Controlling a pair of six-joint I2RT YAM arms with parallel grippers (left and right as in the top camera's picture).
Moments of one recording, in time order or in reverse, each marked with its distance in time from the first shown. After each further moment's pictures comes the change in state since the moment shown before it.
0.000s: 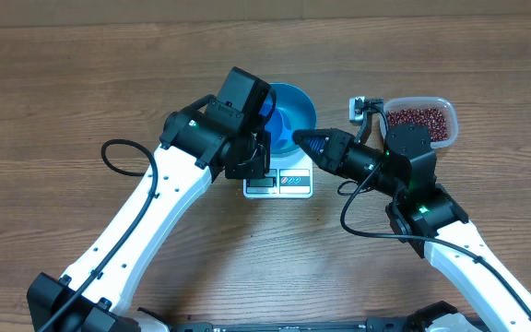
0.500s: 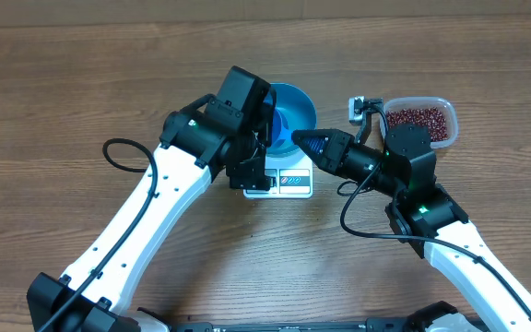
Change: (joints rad) left arm 0.009 -0.002 0.000 0.024 0.030 0.058; right arm 0.000 0.000 0.000 0.000 -0.003 0.000
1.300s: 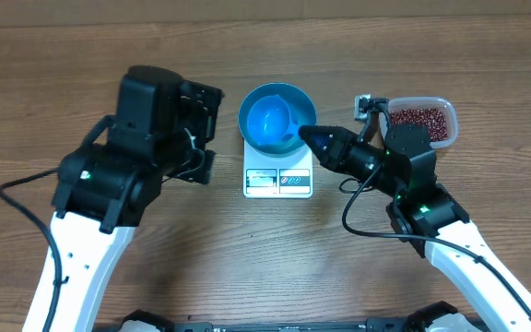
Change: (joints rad) left arm 0.181 -0.298 0.032 -0.031 -0.063 0.378; right arm -0.016 0.000 0.000 -0.029 0.094 -0.087
